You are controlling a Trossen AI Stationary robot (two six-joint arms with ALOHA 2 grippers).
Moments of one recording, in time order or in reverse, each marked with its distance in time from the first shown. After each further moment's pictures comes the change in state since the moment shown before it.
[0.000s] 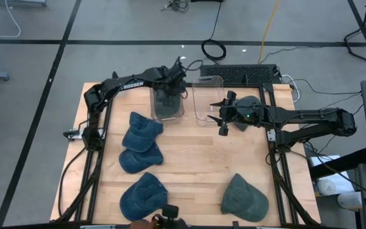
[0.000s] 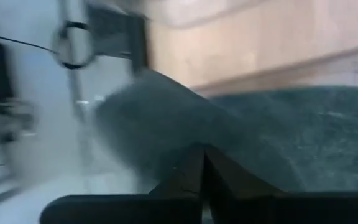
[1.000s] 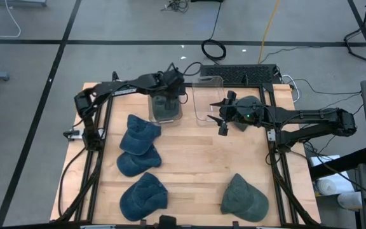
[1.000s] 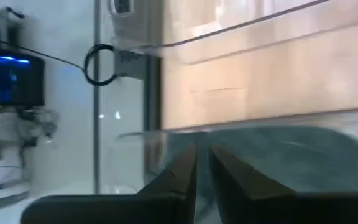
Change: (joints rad) left arm -0.086 -0.147 -0.121 0.119 -0.064 -0.107; right arm 0.000 0.000 0.000 0.005 0.000 0.023
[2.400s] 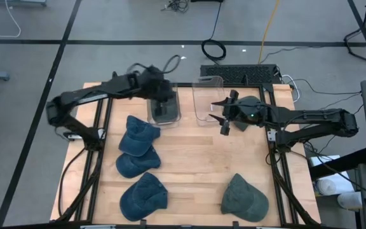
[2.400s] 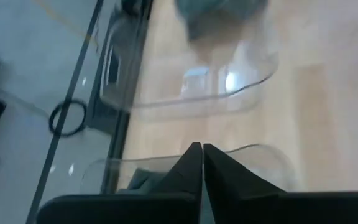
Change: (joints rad) left arm -0.074 -0.369 -0.145 0.031 0.244 -0.197; right arm 0.012 -0.044 0.000 0.004 0.000 0.028
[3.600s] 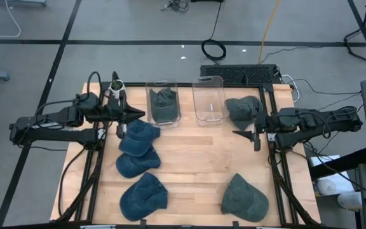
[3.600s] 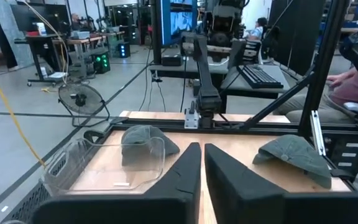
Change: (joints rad) left arm -0.193 -0.829 -0.694 0.558 0.106 -0.379; right arm 0.291 -0.381 0.000 -0.306 -0.028 0.305
